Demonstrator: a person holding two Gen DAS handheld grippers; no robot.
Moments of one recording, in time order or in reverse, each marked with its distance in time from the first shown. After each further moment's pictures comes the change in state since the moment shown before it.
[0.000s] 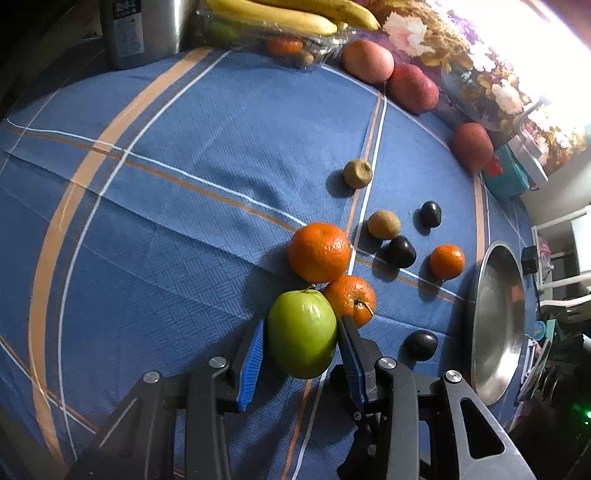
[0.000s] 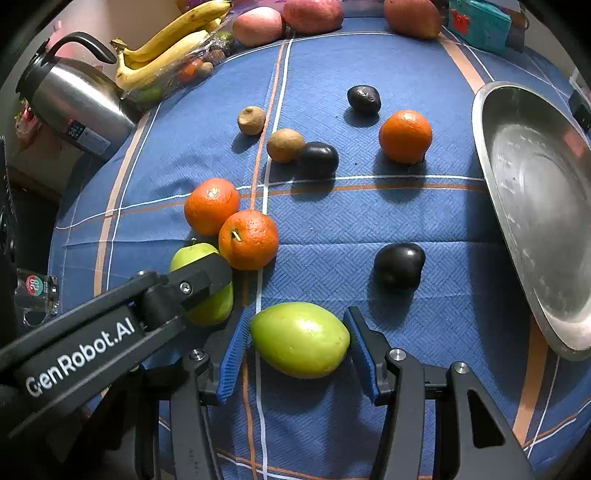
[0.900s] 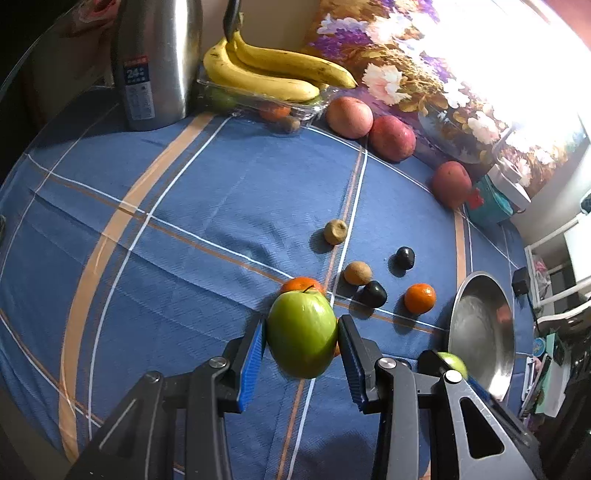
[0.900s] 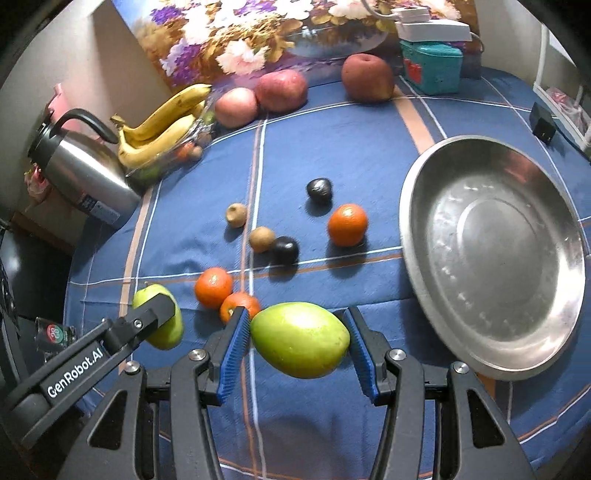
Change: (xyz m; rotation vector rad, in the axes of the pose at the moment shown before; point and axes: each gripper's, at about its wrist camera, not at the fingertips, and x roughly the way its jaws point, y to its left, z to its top) left arm -0.044 -0.020 0.010 0.039 -0.164 0.039; right arm -0.074 -0.032 0.015 0.079 -0.197 -0.013
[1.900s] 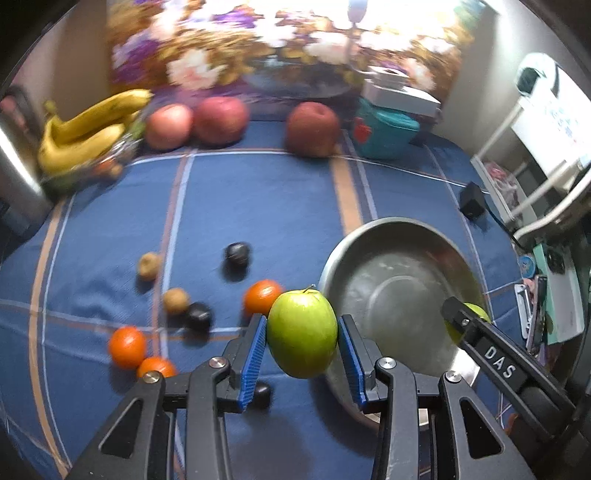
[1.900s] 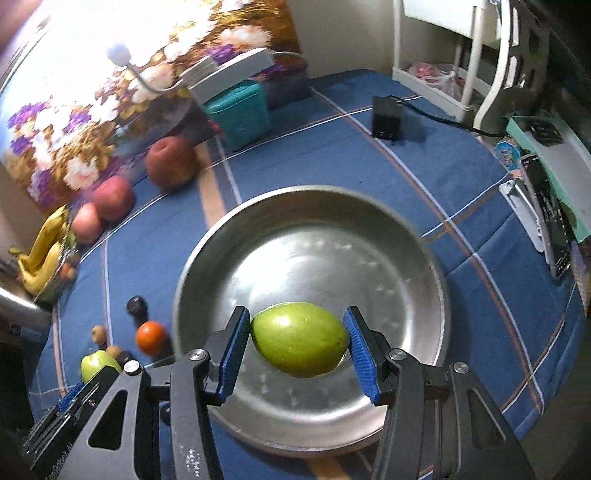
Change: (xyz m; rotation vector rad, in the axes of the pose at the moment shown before) left arm 0.034 -0.178 -0.004 0.408 0.048 -0.079; right arm -0.041 -0.151 0.041 0.309 -0.138 -0.288
